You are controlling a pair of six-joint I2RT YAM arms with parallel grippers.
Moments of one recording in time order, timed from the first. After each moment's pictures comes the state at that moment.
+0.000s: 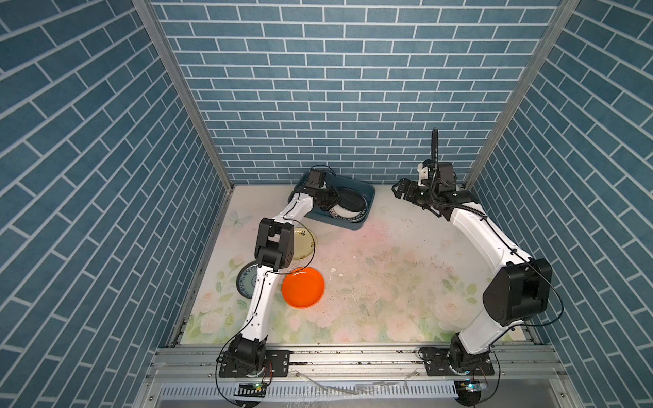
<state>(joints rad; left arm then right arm) -0.31 2.56 2.25 -0.47 0.43 -0.95 0.29 1.67 1.55 -0.51 -0.17 0.50</state>
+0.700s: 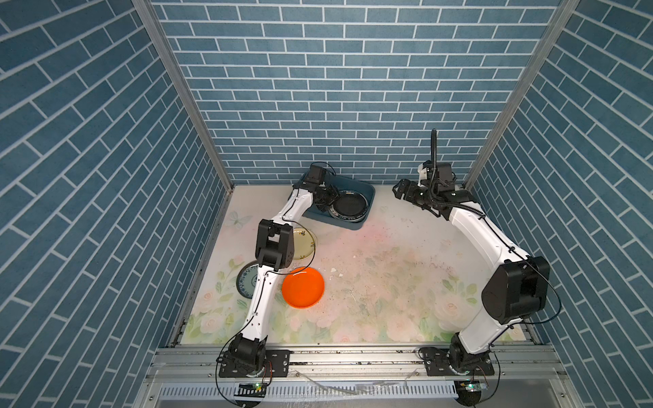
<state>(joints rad) -0.30 2.55 2.38 -0.72 0.35 -0.84 0.28 1.69 1.55 -0.51 -0.16 0.50</state>
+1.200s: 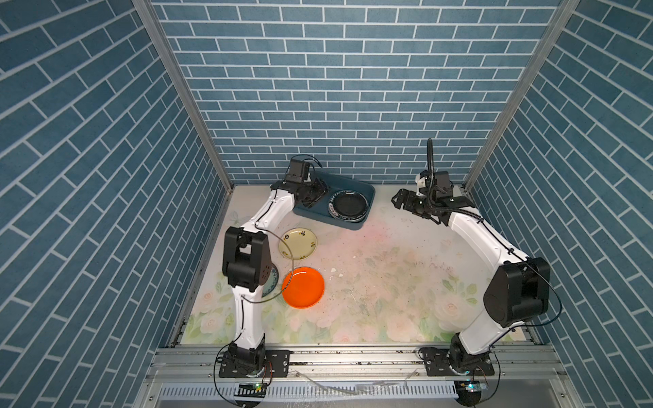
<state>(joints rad) -0.26 1.98 1.73 -0.48 0.32 -0.85 0.28 1.65 1.44 -0.53 -0.20 0.47</state>
